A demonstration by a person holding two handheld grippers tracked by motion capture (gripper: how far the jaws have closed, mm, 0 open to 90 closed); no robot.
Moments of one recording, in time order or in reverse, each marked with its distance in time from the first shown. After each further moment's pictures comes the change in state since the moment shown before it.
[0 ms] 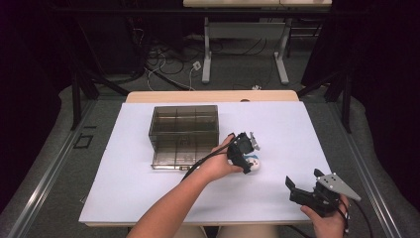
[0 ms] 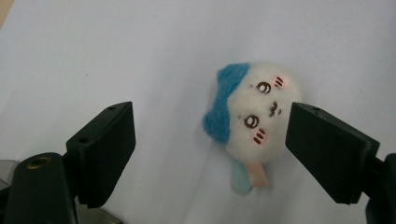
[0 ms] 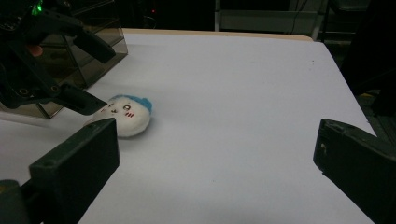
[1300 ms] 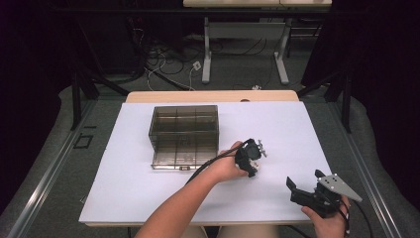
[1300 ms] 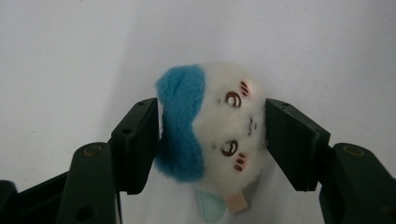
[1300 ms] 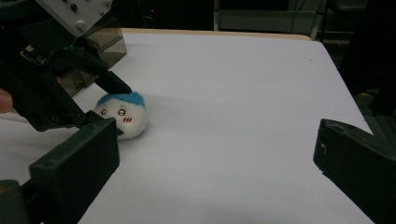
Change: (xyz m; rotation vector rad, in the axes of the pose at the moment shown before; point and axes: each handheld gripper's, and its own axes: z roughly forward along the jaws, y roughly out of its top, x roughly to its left) left arm -0.012 0.009 0.025 0.087 -0.140 0.034; right arm -0.001 -0.001 -0.001 -0.010 -0.004 0.006
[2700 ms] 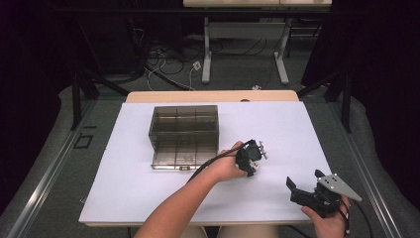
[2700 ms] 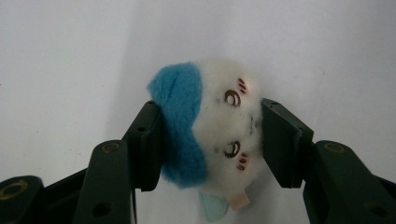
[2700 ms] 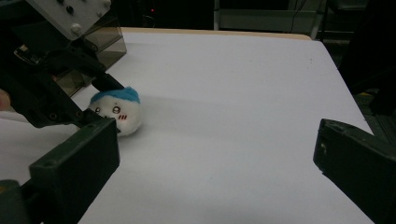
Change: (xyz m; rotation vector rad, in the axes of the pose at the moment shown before) left arm -0.001 0.001 -0.004 0.032 0.013 0.051; right arm 0.000 0.000 0.000 0.010 0.002 -0.003
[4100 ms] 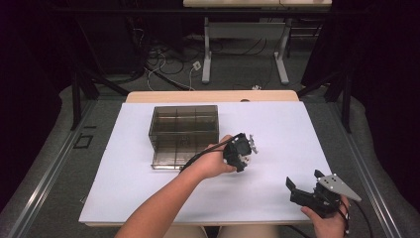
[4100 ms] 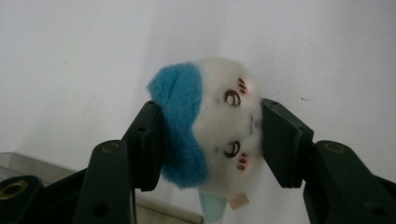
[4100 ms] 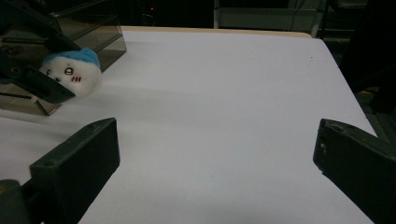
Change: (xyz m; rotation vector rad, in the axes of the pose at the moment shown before) left arm 0.006 -0.020 -0.051 -0.013 0.038 0.021; right arm 0.000 -0.001 0.000 0.008 0.001 0.000
